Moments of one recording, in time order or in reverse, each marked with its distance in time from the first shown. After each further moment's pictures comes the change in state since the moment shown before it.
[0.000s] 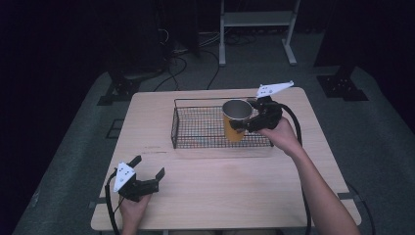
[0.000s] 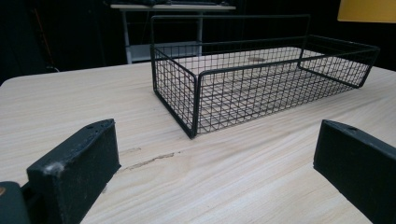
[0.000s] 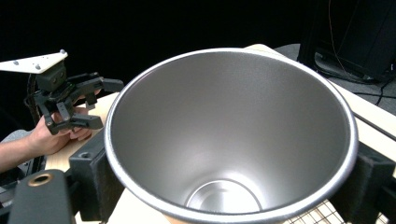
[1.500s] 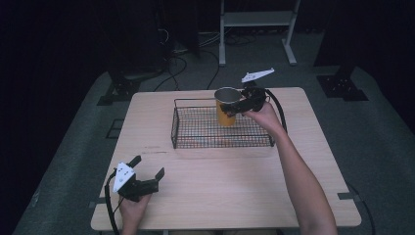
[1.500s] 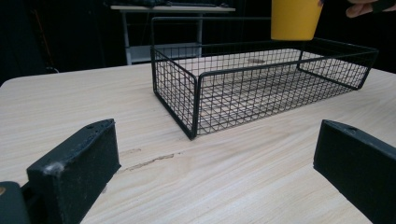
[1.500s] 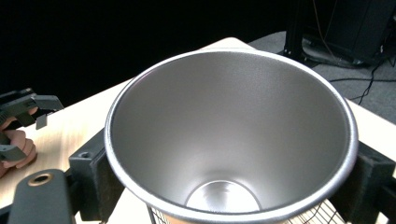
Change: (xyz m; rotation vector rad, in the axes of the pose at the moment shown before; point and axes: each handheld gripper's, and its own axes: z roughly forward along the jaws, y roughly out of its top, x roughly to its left) left arm 0.000 0.000 -0.001 -0.007 -0.002 -0.006; right arm -0.072 0.009 0.057 0.036 -0.027 0.075
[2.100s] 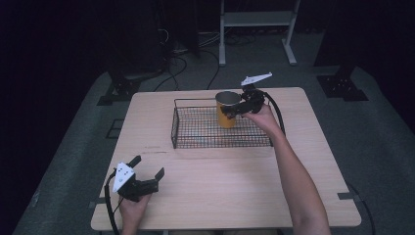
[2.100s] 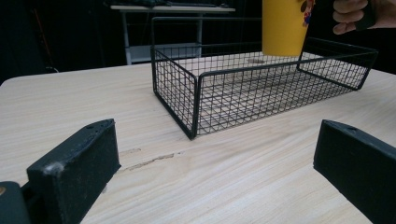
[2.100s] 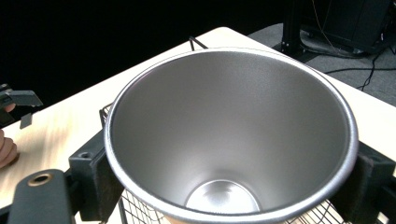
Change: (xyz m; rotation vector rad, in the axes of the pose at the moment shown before) left arm 0.001 0.000 0.000 0.000 -0.001 -0.001; right arm -0.021 -0.017 0.015 0.009 -0.009 0.030
